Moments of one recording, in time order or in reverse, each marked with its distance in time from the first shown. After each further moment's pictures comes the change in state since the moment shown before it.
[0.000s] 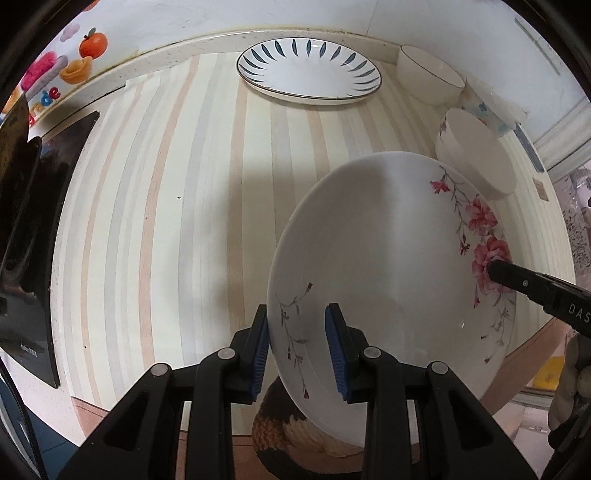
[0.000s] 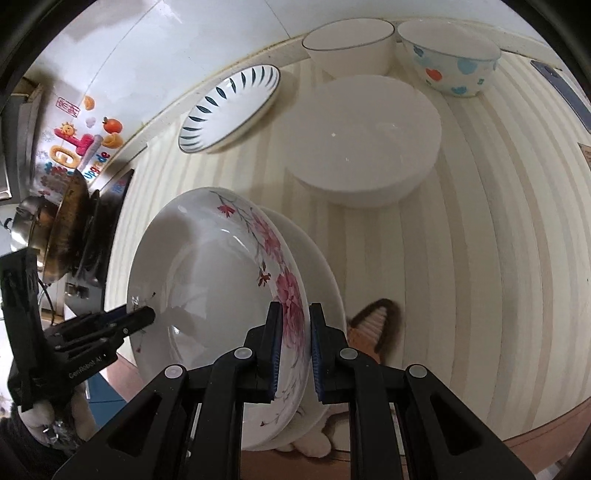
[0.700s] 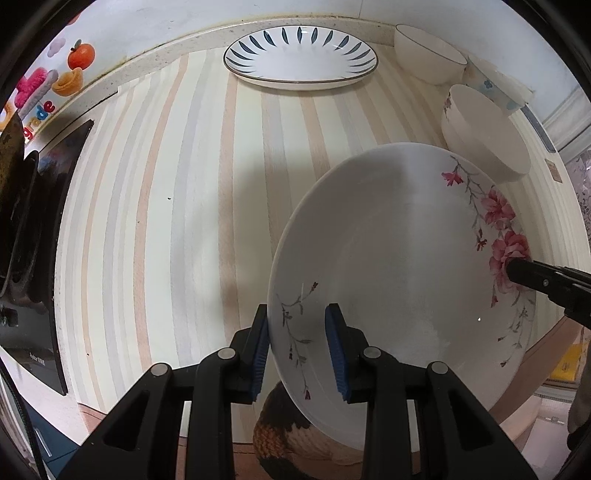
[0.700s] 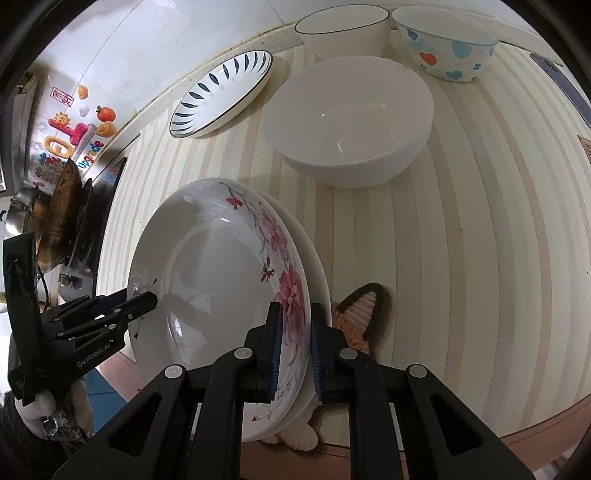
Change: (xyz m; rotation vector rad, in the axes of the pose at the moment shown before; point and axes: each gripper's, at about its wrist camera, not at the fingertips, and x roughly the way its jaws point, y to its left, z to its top) left arm 0.014 -0.012 -0.003 0.047 0.030 0.061; right arm 0.007 0.000 0.001 -0.018 0.033 -0.025
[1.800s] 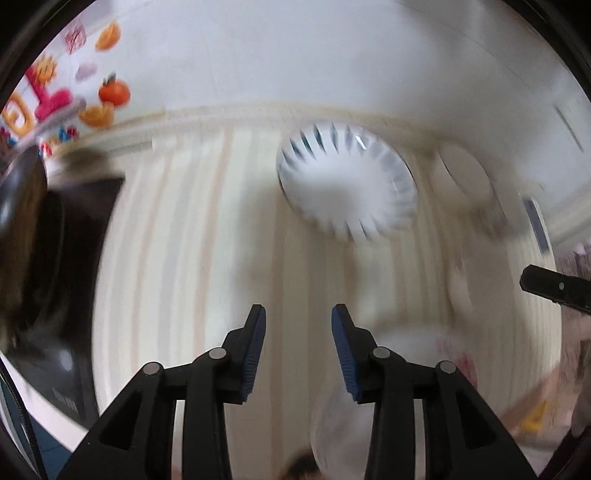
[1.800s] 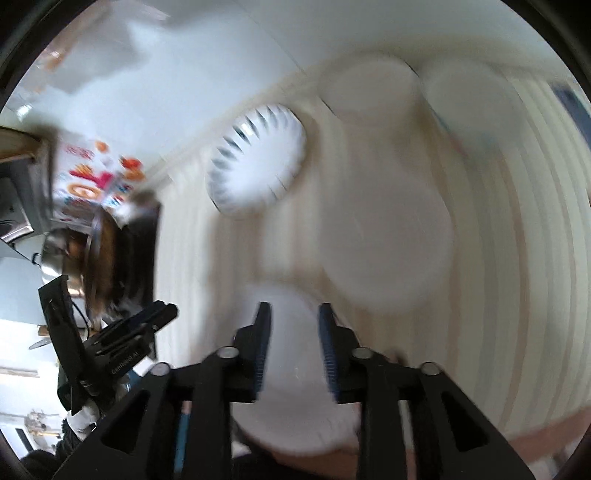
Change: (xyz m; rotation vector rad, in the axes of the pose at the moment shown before) left arm -0.054 0.072 0.134 -0.161 -0.124 -0.036; right arm -0.056 0.030 0.132 0.047 -0.026 0.126
